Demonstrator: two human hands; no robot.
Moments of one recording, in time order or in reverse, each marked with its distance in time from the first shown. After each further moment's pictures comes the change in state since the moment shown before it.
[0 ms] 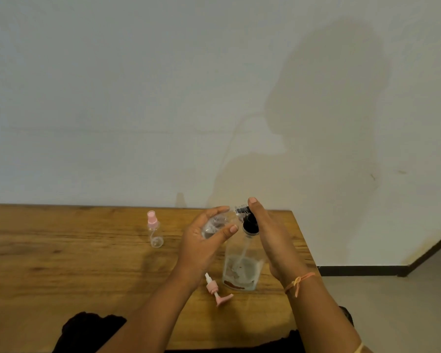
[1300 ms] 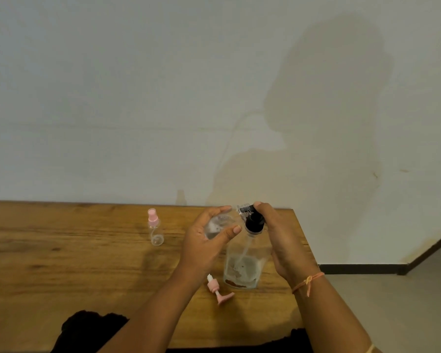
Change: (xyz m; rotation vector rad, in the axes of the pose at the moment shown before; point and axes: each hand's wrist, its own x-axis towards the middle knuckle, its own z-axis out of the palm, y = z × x) left_hand -0.002 -0.001 0.000 0.046 -0.023 0.034; right_hand 0.004 0.006 -0.005 0.113 0.027 -0.022
